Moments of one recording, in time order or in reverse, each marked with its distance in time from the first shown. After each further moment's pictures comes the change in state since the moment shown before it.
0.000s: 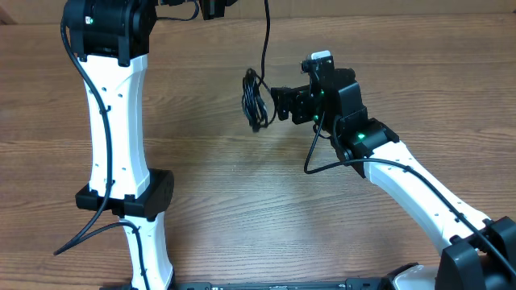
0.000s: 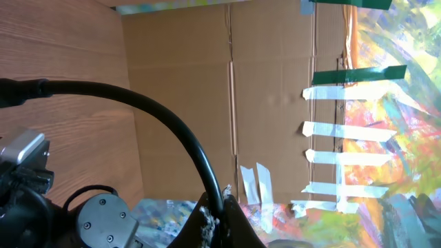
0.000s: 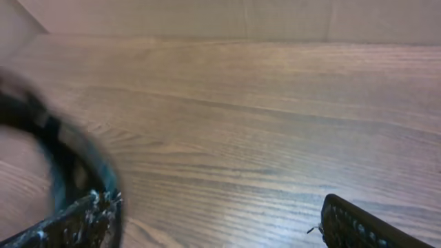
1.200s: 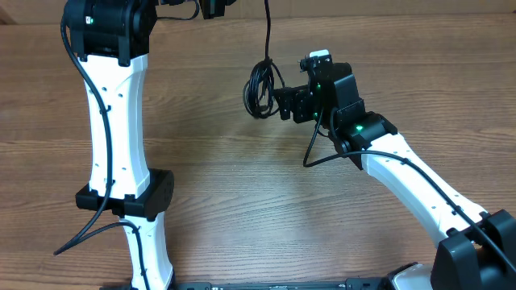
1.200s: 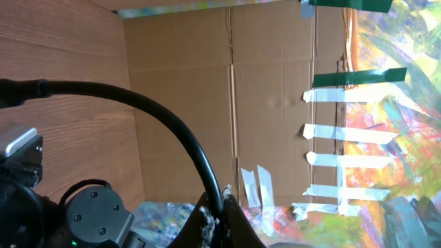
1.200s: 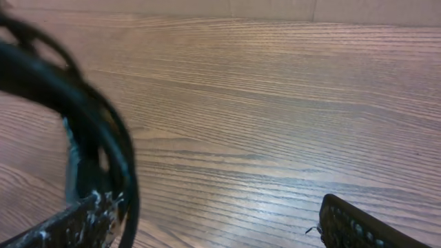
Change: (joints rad) left arm 0.000 0.000 0.000 0.003 -0.009 0.000; right arm -0.004 0.045 0.062 -0.104 0.037 -0.023
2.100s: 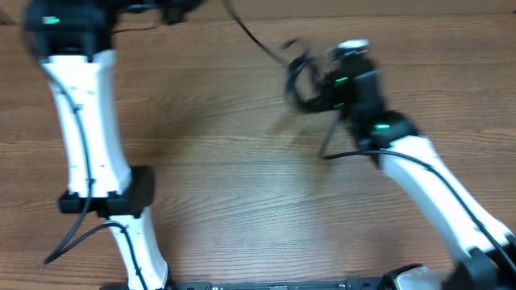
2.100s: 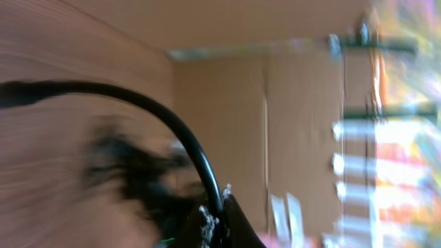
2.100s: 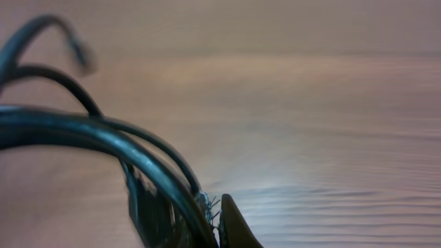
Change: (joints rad) left arm 0.209 -0.003 0.006 -0.268 0.014 0.275; right arm -0.148 -0.109 0.002 -0.052 0.193 -0.003
